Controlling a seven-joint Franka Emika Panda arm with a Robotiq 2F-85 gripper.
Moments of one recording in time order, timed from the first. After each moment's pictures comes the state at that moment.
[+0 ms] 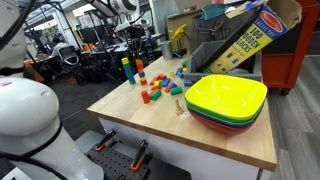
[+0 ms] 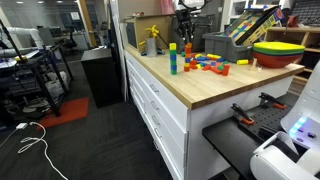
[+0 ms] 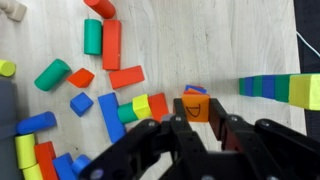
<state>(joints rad) 0.14 0.37 0.05 -1.60 -0.01 1.66 0.32</state>
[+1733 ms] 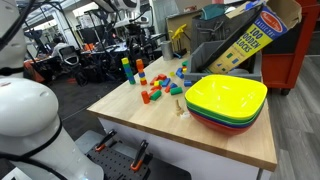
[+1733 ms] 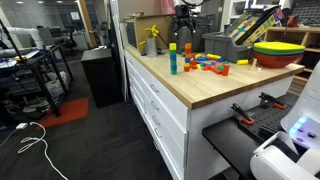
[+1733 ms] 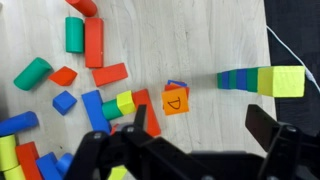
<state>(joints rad) 0.12 0.36 0.05 -1.58 0.07 1.67 0.29</state>
